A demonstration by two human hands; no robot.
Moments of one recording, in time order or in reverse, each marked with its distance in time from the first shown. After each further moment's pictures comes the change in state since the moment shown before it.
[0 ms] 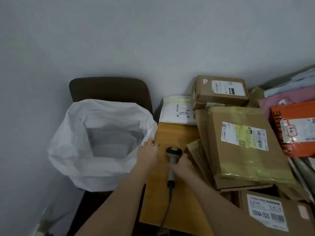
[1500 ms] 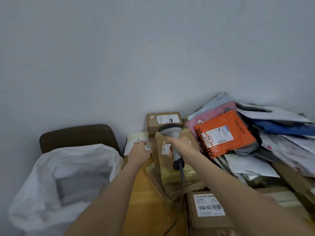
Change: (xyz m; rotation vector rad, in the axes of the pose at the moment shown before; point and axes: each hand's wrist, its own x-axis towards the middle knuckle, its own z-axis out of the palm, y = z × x) left_hand -0.011 0.147 -0.103 -0.393 0.181 0.012; right_hand -0.133 0.028 -0.222 0.815 0.132 -0.254
